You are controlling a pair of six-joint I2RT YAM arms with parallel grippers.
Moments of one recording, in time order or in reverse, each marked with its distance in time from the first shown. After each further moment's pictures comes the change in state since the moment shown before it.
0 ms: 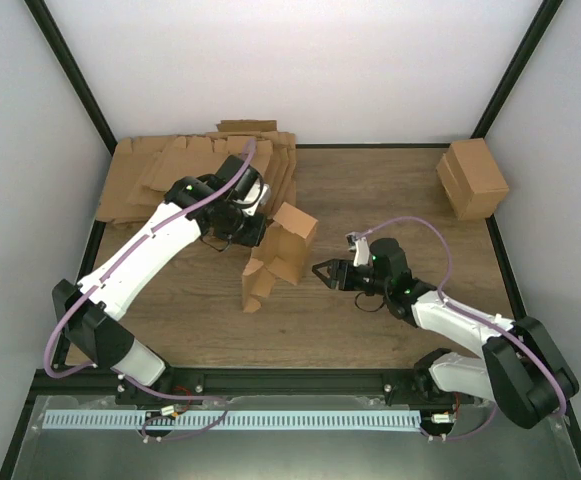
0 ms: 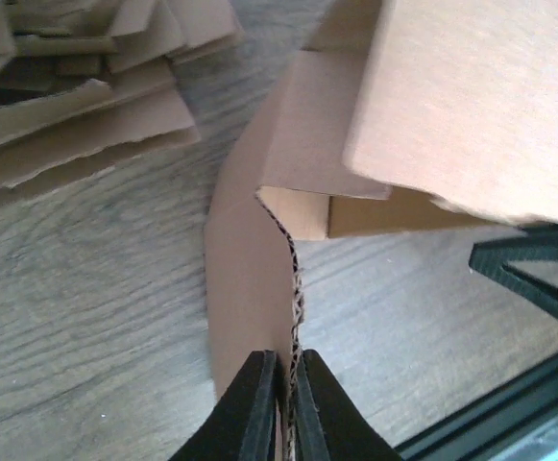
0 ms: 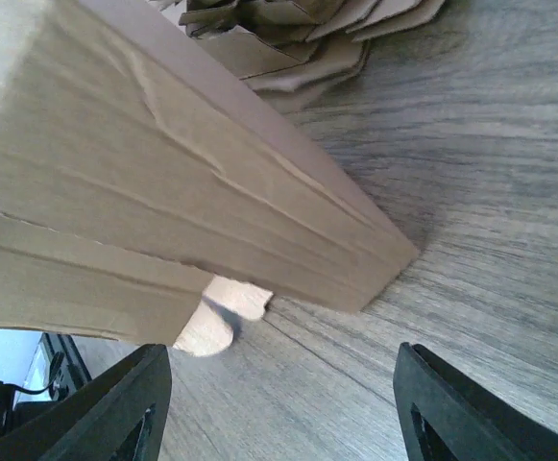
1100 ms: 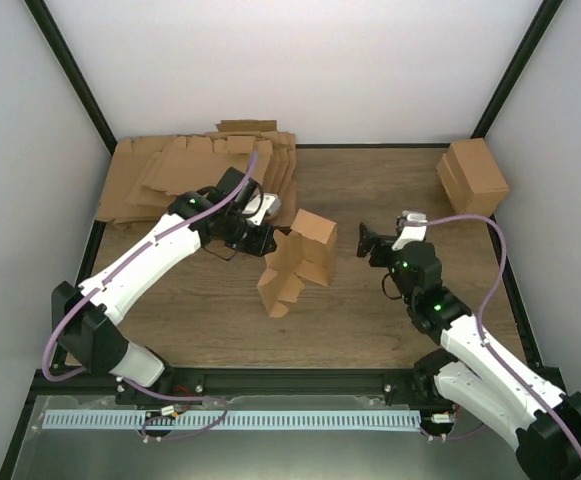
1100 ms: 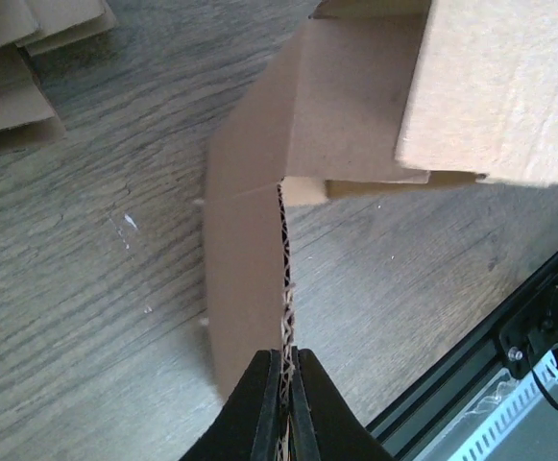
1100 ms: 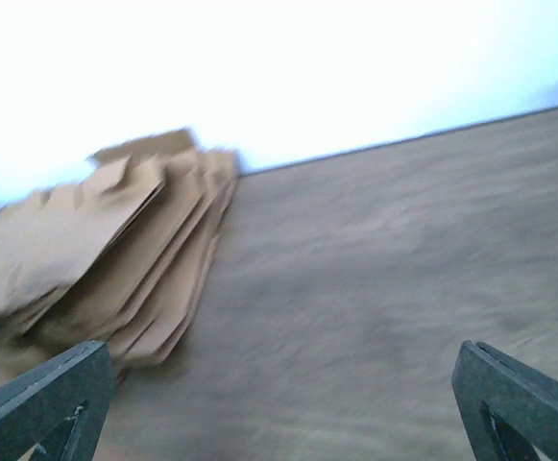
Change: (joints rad) left arm 0.000 -0.038 -0.174 0.190 0.232 0.020; right arm -0.037 -0.393 0.059 -0.216 0.663 -0.278
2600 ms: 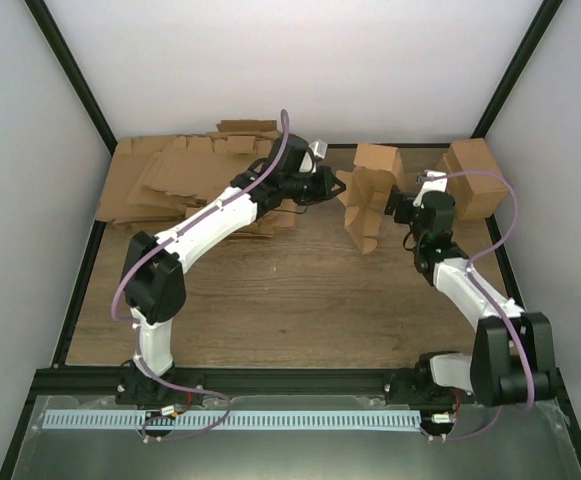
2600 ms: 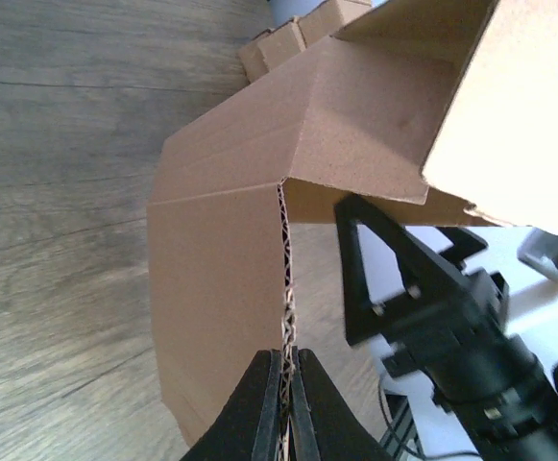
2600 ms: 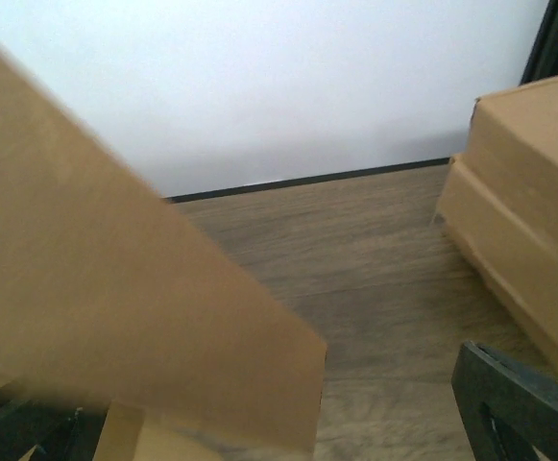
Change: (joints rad) left arm -0.048 0.428 0.330 0.627 0.090 -0.514; right arm -0.377 0.437 0.210 0.208 -0.062 -0.216
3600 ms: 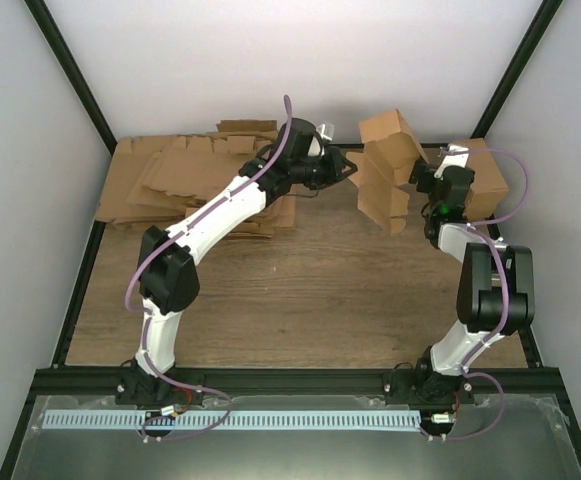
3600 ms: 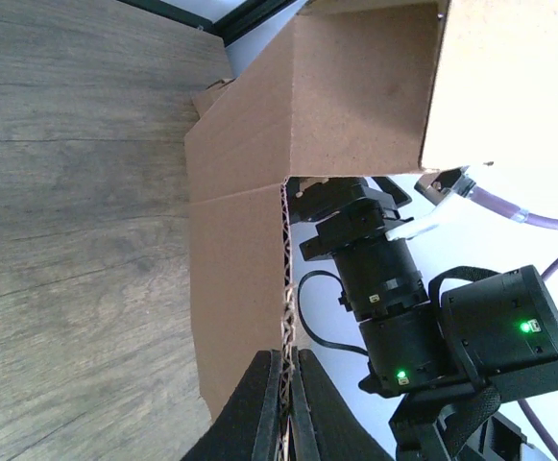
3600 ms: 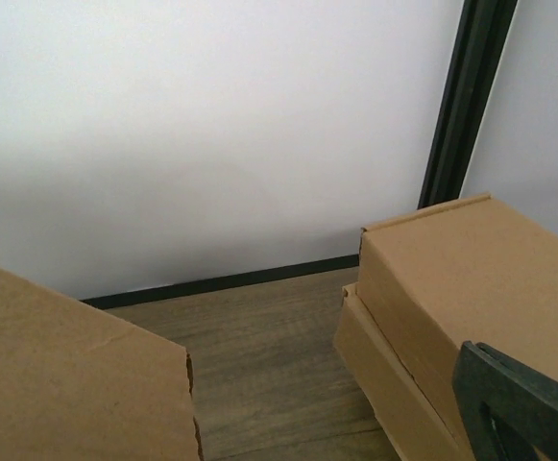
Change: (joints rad) left arm -0.003 0.124 0.220 0.018 0.014 -0.100; right arm -0.201 0.445 0.246 0.330 -0.009 -0.136
